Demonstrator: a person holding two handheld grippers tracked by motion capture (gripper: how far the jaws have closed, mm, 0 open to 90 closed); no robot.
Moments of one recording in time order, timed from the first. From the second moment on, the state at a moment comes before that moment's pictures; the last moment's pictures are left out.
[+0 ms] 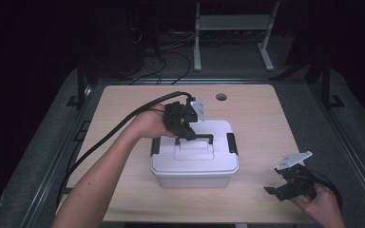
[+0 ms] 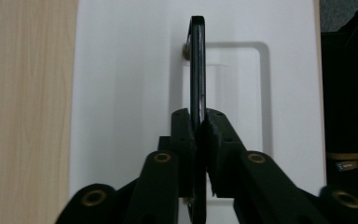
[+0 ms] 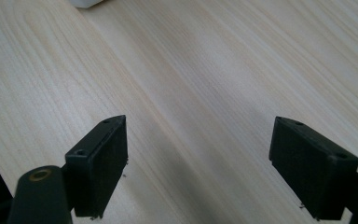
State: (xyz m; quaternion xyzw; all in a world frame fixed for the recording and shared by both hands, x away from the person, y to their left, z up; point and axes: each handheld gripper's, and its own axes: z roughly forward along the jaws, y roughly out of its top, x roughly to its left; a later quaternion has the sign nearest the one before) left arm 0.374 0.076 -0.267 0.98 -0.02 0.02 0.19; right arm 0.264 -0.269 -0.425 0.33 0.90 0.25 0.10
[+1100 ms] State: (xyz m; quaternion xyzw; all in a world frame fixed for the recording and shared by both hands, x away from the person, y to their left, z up) left arm 0.360 0.190 -0.262 0.96 0.06 0.05 0.27; right arm 0.263 -0.267 -0.427 0.34 0.90 0.25 0.10
